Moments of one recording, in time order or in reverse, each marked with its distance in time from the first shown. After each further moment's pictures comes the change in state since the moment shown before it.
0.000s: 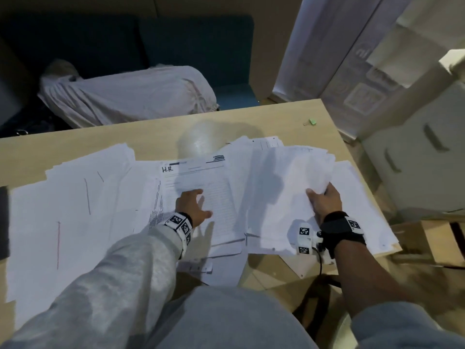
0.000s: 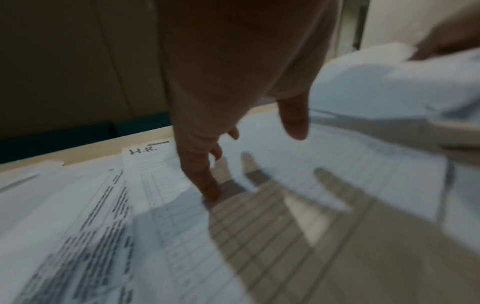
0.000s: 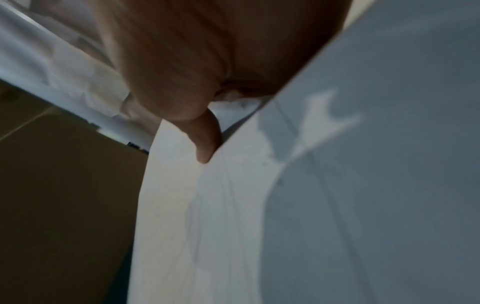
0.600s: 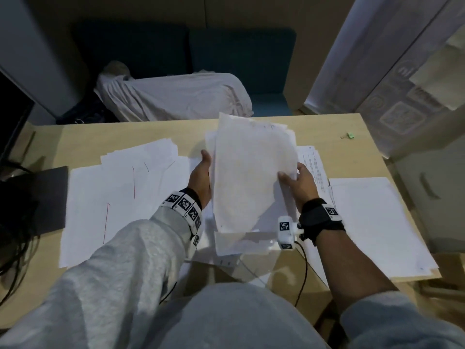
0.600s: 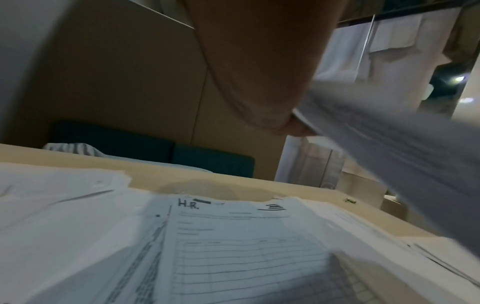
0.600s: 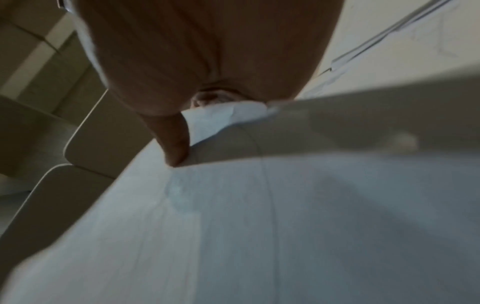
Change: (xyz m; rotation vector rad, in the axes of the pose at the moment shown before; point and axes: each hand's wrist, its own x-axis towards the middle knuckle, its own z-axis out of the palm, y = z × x) left_hand -0.040 0.015 -0.099 -1.284 0.030 -0.068; right_hand -0.051 -0.062 0.131 -0.046 -0.364 -0.220
